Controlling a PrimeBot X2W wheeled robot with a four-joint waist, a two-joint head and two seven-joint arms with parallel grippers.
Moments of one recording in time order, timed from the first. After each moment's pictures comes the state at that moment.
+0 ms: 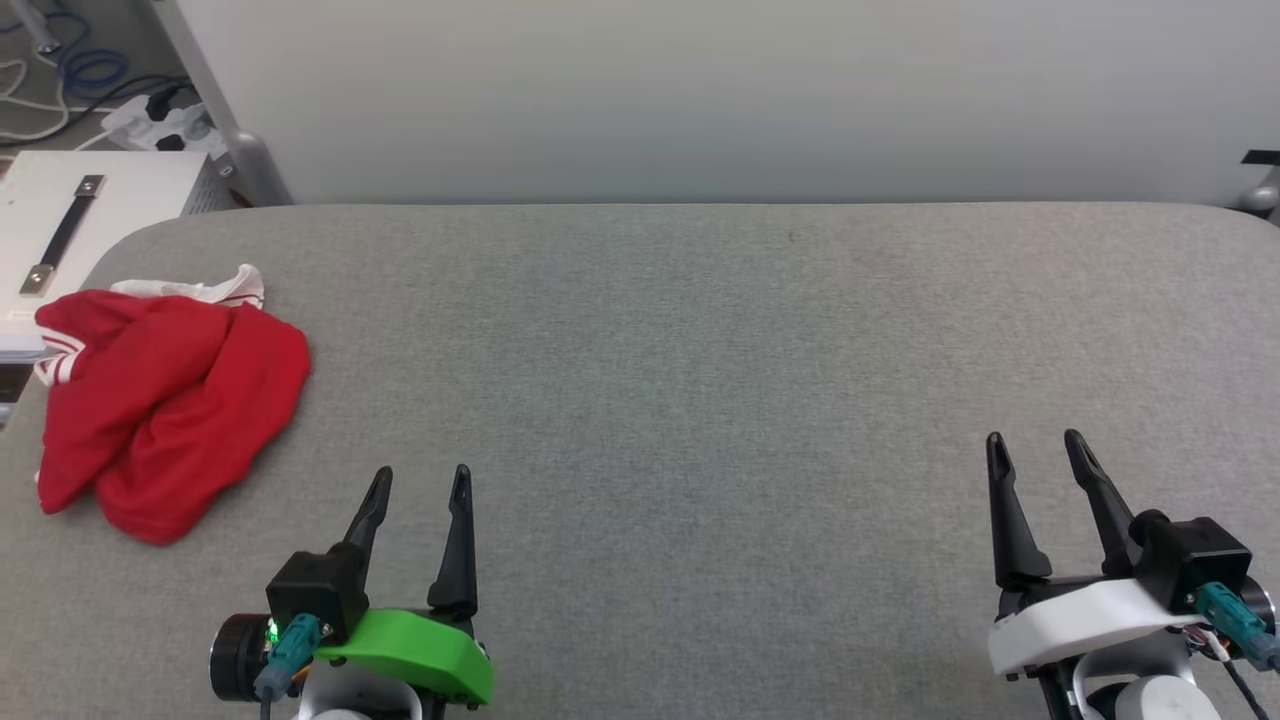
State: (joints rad) left arm 0.02 0.06 -0.07 0.10 -0.18 -0.06 -0.21; right arm -0.01 -0.05 -0.01 0.05 0.15 0.13 -0.21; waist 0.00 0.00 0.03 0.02
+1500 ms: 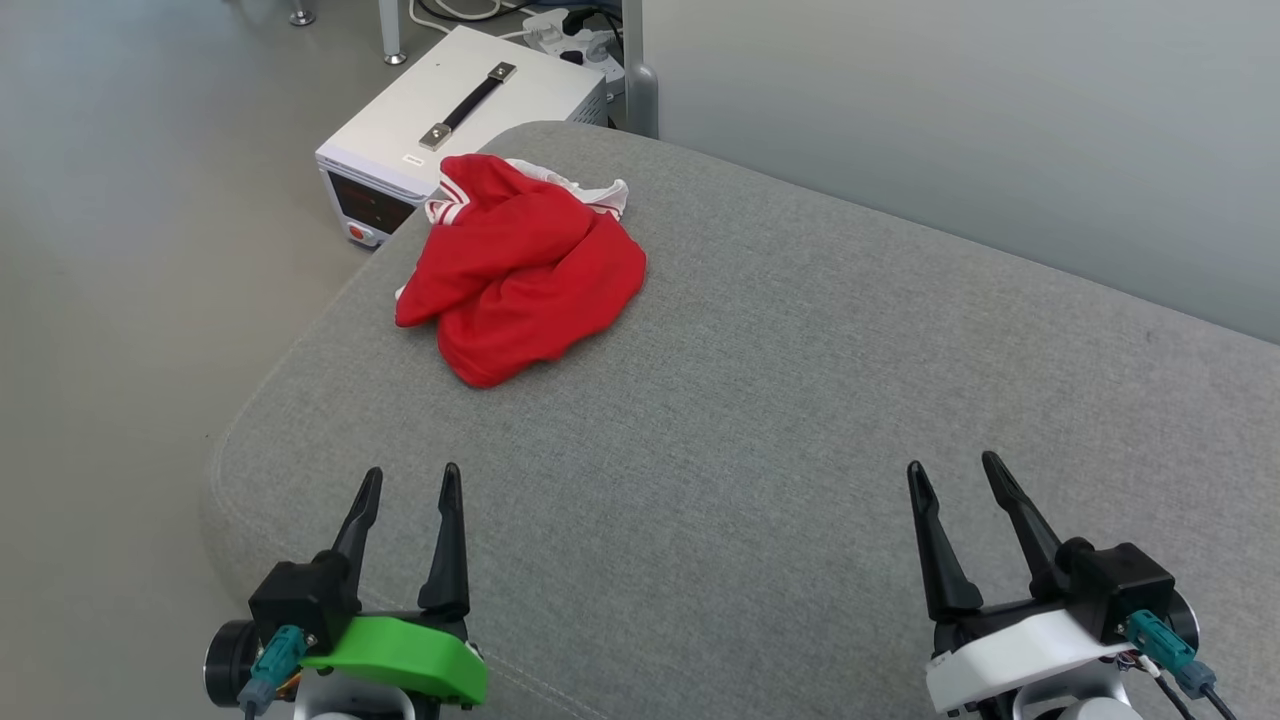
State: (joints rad) left arm 0.02 0.05 -0.06 0.11 -0.21 -0.07 -0.26; right arm 0.02 -0.05 0.12 0.06 0.17 0.13 -0.26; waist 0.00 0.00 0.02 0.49
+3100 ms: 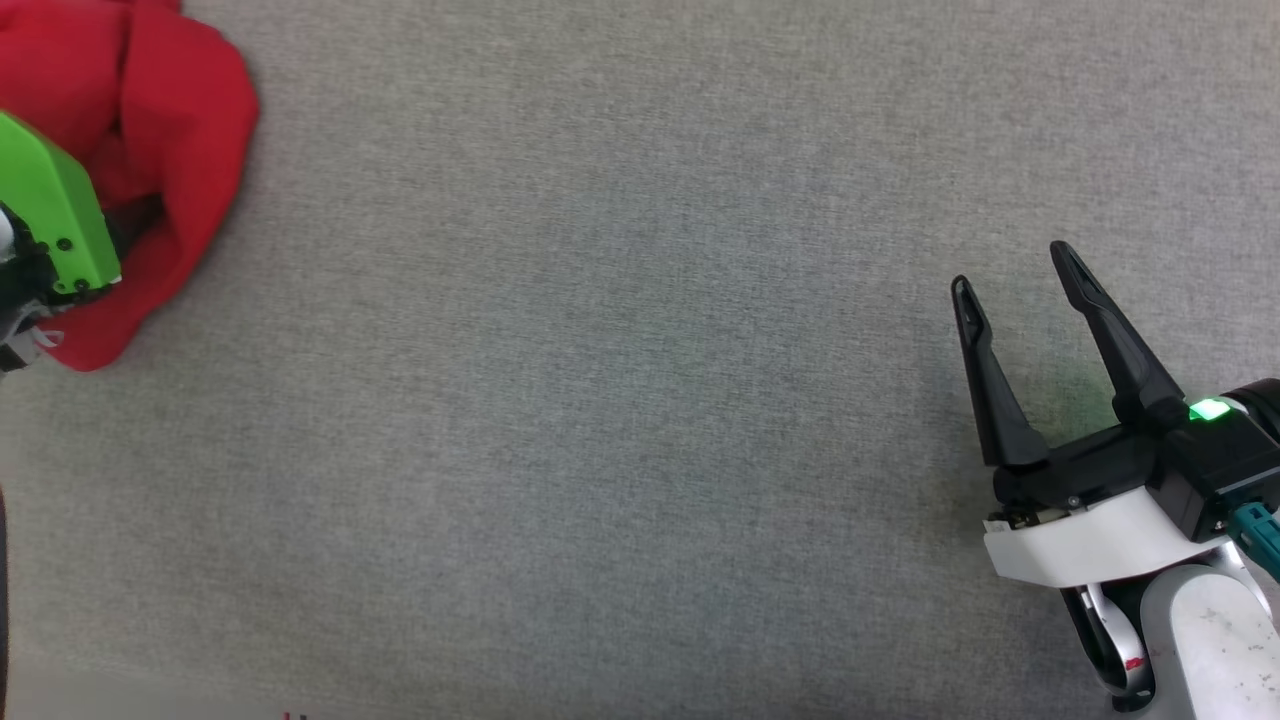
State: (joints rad) left arm -0.93 0.60 -0.25 0.74 -0.73 -0.13 0.69; right arm -0.16 -0.19 0.16 -0.24 0.09 0.13 -0.16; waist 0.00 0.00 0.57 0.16
